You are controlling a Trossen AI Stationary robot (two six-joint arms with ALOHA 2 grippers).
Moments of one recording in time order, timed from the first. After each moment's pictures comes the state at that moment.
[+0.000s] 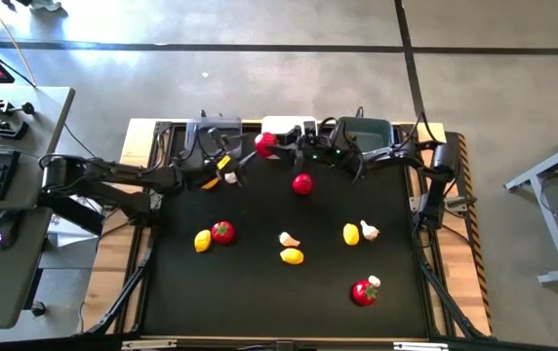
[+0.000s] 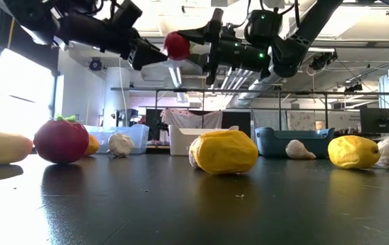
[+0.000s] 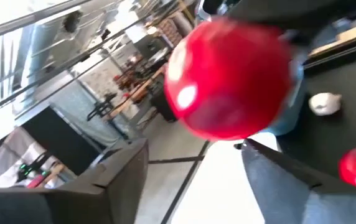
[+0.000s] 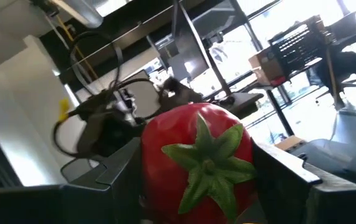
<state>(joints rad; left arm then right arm) 0.20 1.25 0.52 0.74 -0.46 0.67 -0.35 1.85 0.95 1.18 -0.27 0.58</state>
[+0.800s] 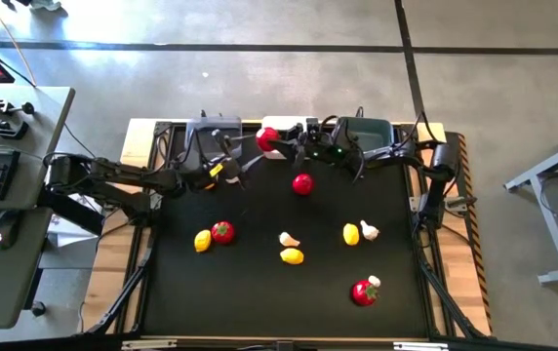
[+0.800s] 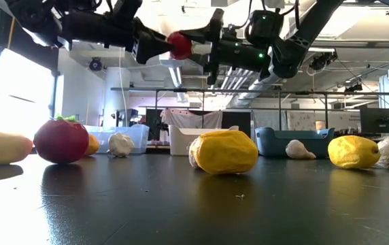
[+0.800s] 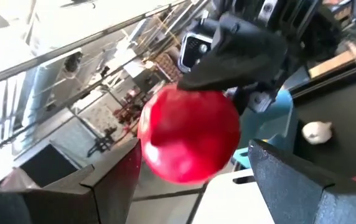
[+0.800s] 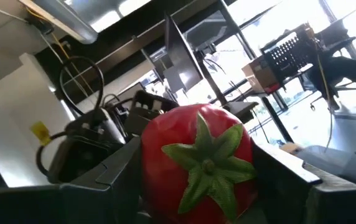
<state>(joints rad) 0.17 1.28 0.52 0.88 -0.38 0.77 -0.37 1.85 0.95 1.21 -0.22 0.63</state>
